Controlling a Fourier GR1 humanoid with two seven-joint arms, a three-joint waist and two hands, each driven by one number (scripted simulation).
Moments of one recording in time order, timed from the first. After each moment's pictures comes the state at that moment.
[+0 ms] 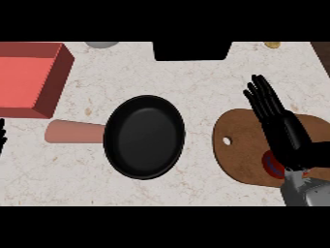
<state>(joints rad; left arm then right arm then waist) 0.07 0.60 -0.06 -1.41 0.12 0.31 0.17 -0.15 -0.22 0.15 -1.69 -0.27 -0.02 0.05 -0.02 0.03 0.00</state>
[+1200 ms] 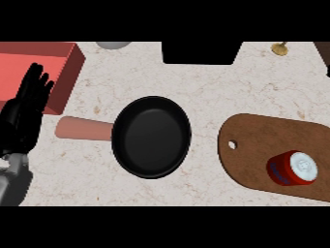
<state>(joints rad) -0.20 0.39 -0.07 -1.62 0.26 0.30 0.17 -0.38 -0.83 -0.01 -1.10 -0.04 0.55 -0.67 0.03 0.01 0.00</state>
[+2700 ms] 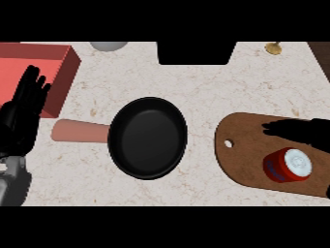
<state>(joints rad) -0.18 0.33 0.00 -1.65 0.20 0.25 0.21 -0.27 -0.89 0.33 -1.48 0.46 0.60 -0.47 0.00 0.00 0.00</state>
